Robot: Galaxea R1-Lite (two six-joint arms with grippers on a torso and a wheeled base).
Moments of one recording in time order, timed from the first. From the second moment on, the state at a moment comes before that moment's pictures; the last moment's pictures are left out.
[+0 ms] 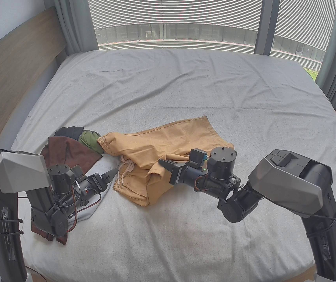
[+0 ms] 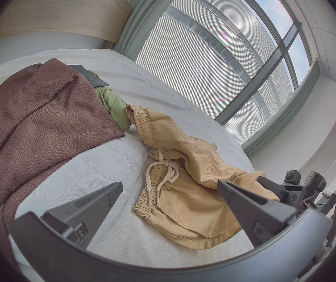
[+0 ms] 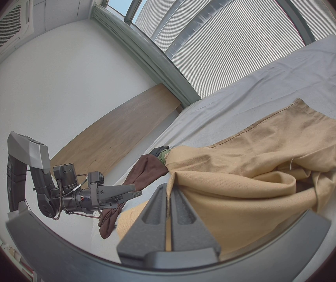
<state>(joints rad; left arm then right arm) -0.16 2.35 -0.57 -1.54 -0.20 -0.54 0.60 2.54 -1.26 -1.26 0.33 0.43</state>
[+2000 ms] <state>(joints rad) -0.17 2.38 -0.57 -1.54 -0.20 -0.53 0.58 2.52 -1.18 -1.34 0.26 0.41</state>
